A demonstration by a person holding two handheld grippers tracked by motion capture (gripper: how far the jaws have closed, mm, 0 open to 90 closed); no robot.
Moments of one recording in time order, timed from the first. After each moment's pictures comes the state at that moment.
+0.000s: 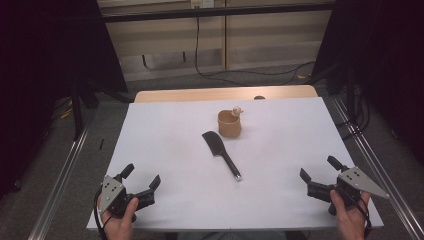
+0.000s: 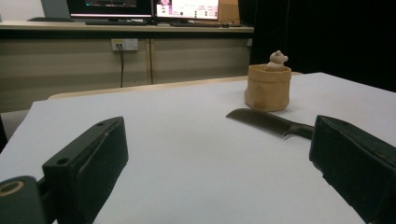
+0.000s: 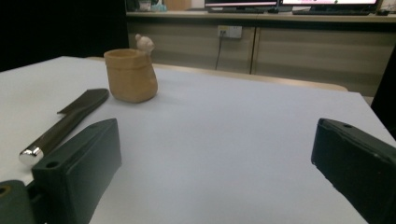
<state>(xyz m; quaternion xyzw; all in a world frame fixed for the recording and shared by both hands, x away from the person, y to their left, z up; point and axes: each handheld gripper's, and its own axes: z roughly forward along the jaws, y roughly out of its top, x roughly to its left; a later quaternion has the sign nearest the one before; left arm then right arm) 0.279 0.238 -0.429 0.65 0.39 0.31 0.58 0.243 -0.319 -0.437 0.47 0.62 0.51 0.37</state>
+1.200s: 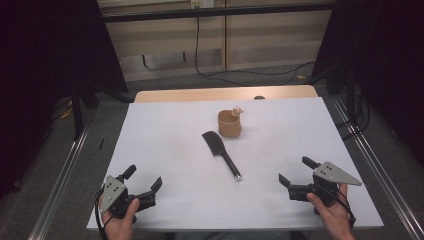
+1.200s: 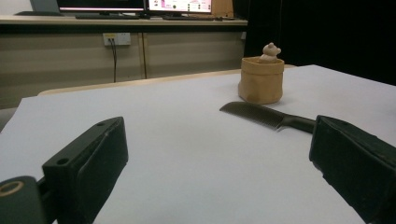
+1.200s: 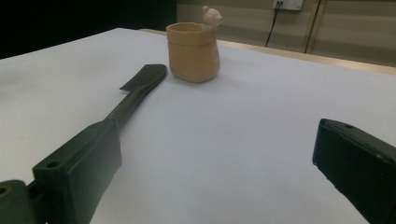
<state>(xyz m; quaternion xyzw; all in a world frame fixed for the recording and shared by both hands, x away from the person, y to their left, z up) 0.277 0.237 -0.429 0.67 0.38 0.30 0.57 0.260 -0.278 -0.434 0.43 0.69 0.51 0.29</state>
